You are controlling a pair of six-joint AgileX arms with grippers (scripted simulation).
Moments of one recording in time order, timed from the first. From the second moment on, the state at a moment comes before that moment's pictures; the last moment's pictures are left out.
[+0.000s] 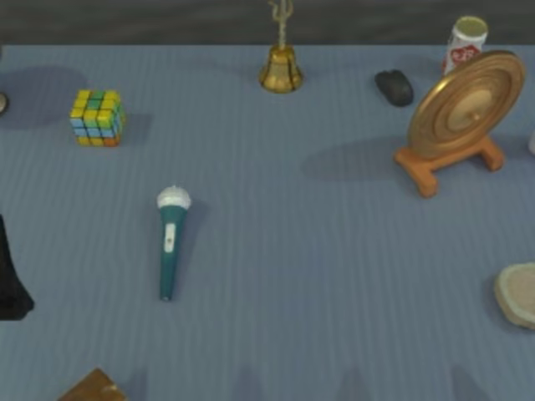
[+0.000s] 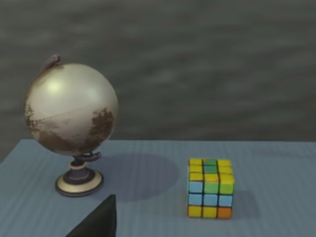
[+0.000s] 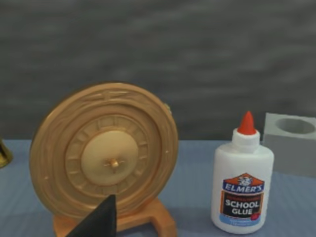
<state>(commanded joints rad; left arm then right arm) 0.00 0.00 0.00 0.00 0.00 0.00 0.00 0.00 0.00 0.00 0.00 0.00</state>
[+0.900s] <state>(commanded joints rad) -0.22 0.88 0.58 -0.42 -0.02 -0.20 0.00 0.00 0.00 0.00 0.00 0.00</state>
